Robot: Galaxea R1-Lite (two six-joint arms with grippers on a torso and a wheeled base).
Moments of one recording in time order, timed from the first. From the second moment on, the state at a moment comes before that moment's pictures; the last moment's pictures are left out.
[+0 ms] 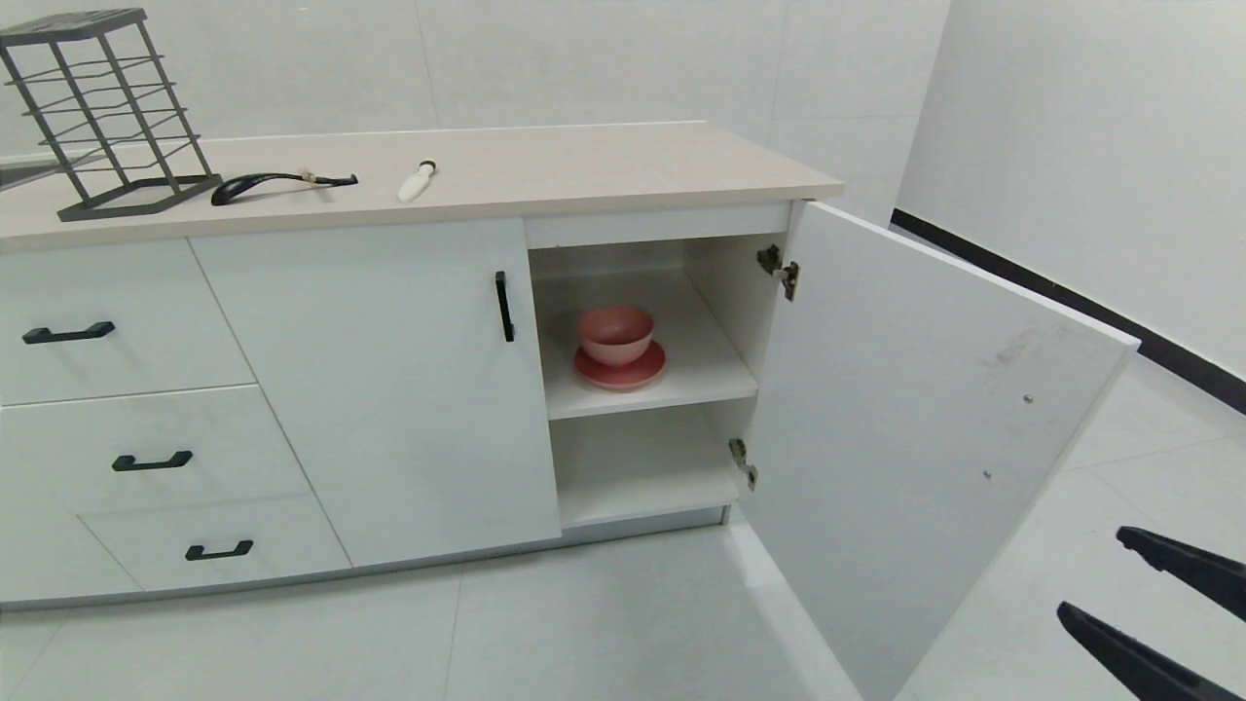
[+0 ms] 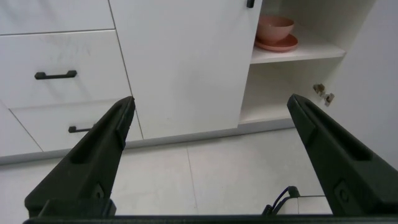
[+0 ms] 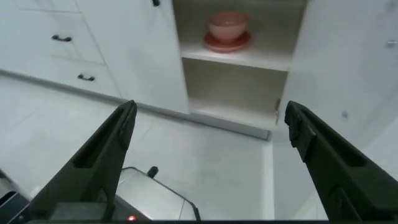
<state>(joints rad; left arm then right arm) 0.00 0.00 0.00 0.00 -0.03 0.00 0.27 0.88 0.00 -0.74 0.28 0.06</state>
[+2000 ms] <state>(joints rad) 0.00 0.00 0.00 0.00 -0.03 0.00 0.00 0.01 0.00 0.01 -0.01 0.01</state>
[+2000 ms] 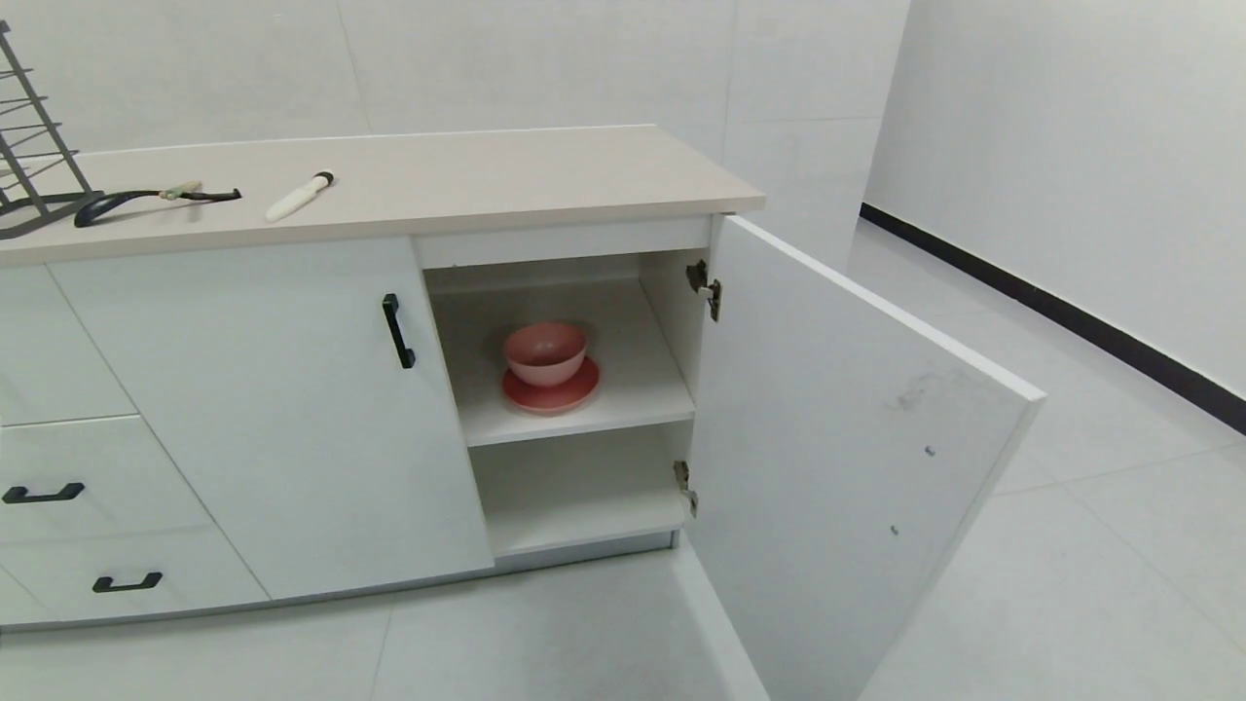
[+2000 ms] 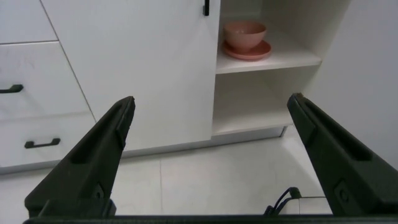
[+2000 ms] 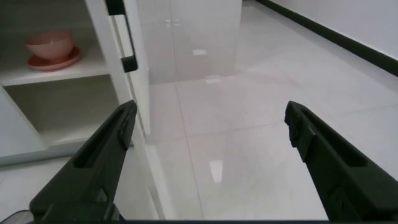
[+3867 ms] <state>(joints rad) 0.00 0.00 0.00 0.00 -0.02 0.00 0.05 0.39 -0.36 -0.24 0.29 -0.01</state>
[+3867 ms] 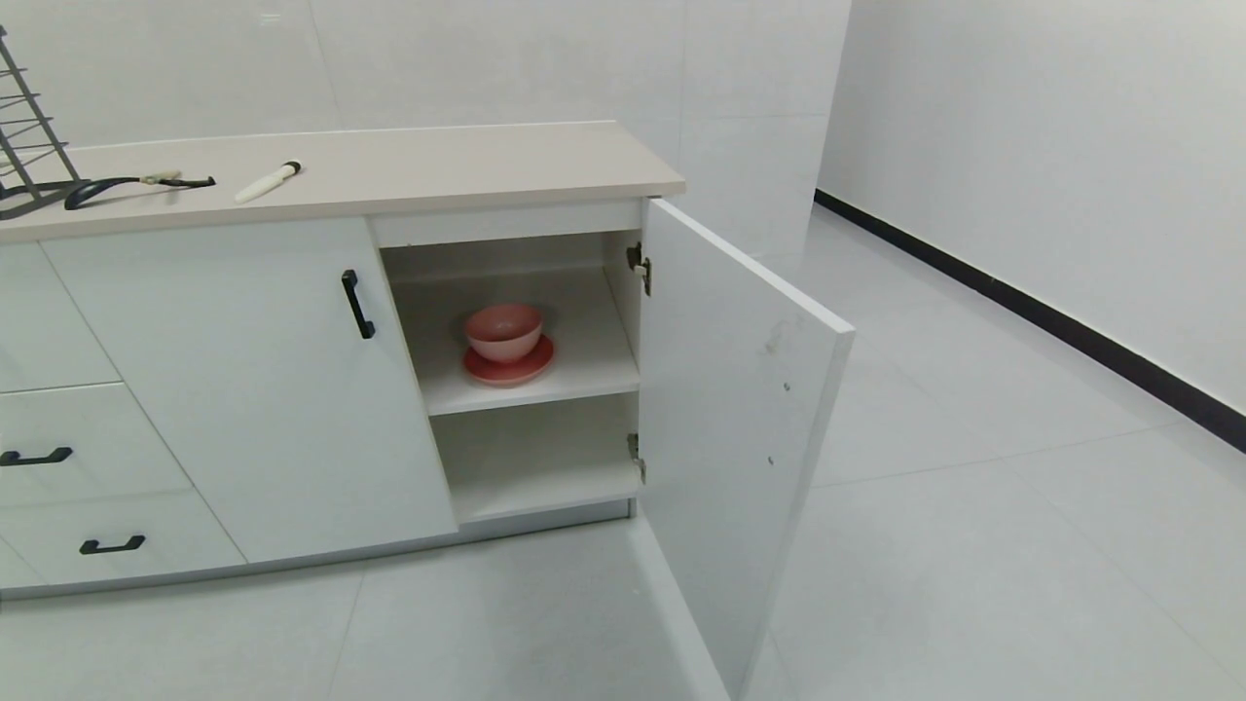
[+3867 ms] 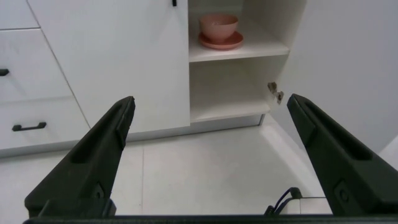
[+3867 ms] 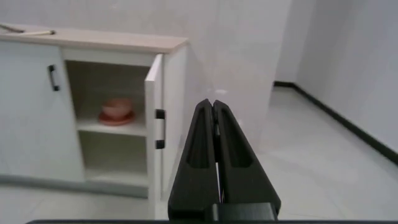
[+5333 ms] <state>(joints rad) 0.00 0.00 0.00 0.00 -0.02 0.00 0.31 1.39 -0.37 -0.83 0.40 -0.07</state>
